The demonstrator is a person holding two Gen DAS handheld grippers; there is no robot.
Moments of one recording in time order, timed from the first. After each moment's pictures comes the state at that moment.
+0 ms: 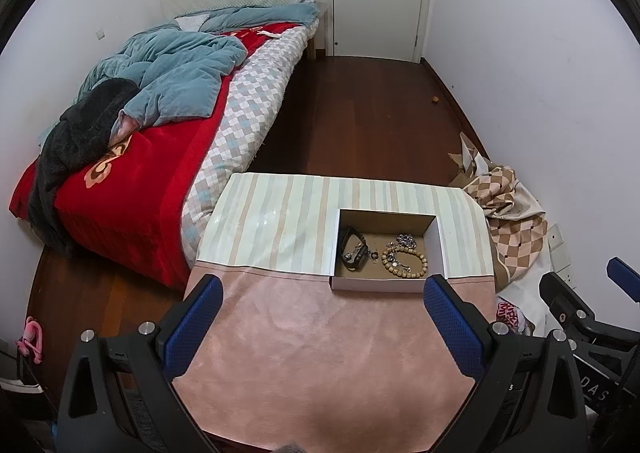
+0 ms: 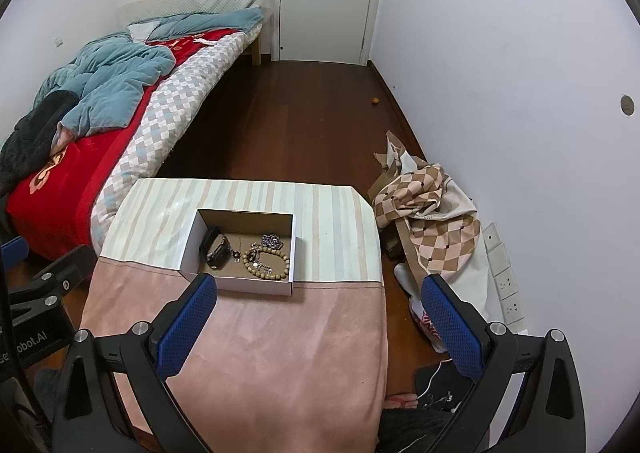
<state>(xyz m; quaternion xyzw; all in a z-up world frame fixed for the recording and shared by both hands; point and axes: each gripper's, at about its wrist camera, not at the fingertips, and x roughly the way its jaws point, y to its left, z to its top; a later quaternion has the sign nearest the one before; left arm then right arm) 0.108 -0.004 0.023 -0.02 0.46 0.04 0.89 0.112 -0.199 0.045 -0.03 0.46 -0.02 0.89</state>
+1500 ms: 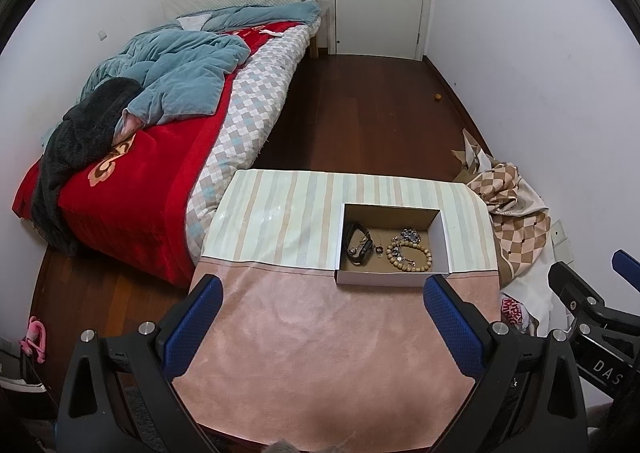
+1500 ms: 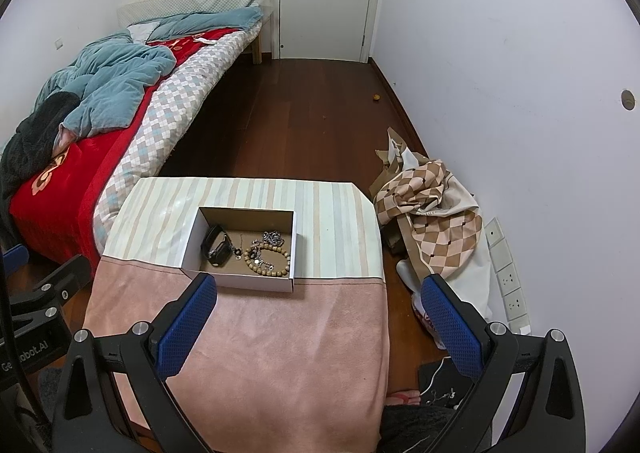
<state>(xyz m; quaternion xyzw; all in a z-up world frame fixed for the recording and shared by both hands) 0.098 0.004 0.020 -0.01 0.46 0.04 0.89 0.107 -0.200 0.042 -0.03 0.46 -0.02 0.89</state>
